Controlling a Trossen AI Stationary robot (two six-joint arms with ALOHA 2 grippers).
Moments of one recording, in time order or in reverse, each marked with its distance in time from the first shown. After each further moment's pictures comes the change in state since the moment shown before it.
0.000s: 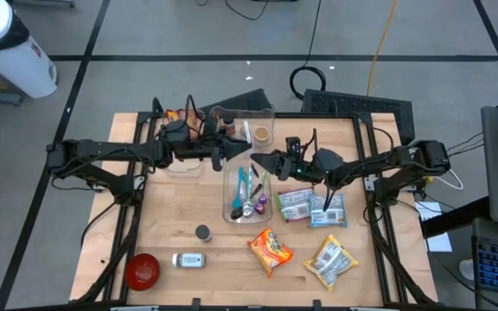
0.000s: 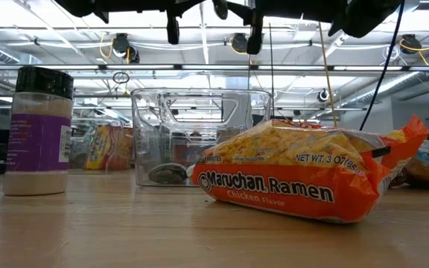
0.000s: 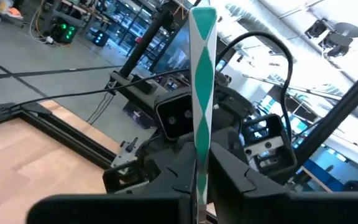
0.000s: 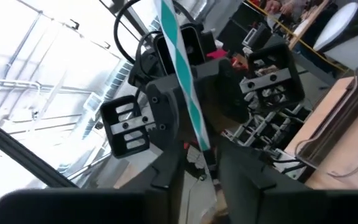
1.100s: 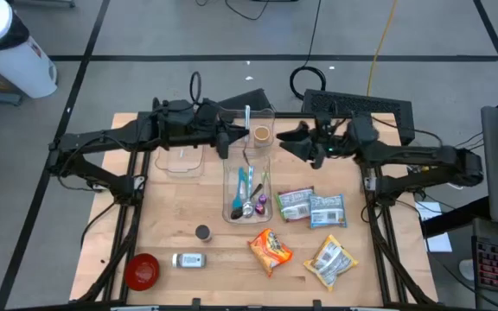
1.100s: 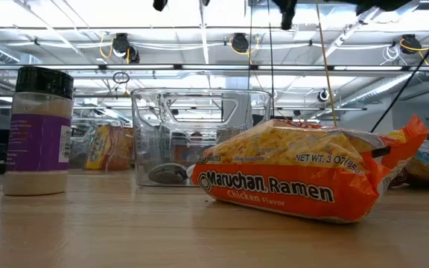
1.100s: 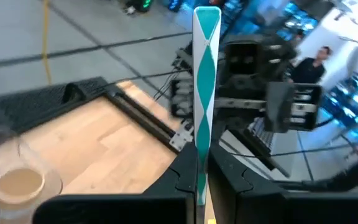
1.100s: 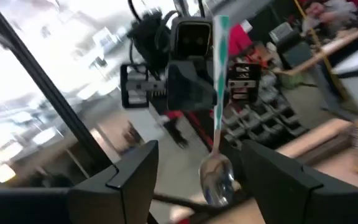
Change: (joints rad) left arm -0.052 0.019 0.520 -0.833 -0.251 0.053; right arm -0.232 -0.398 0.000 -0.436 -0.416 -0.284
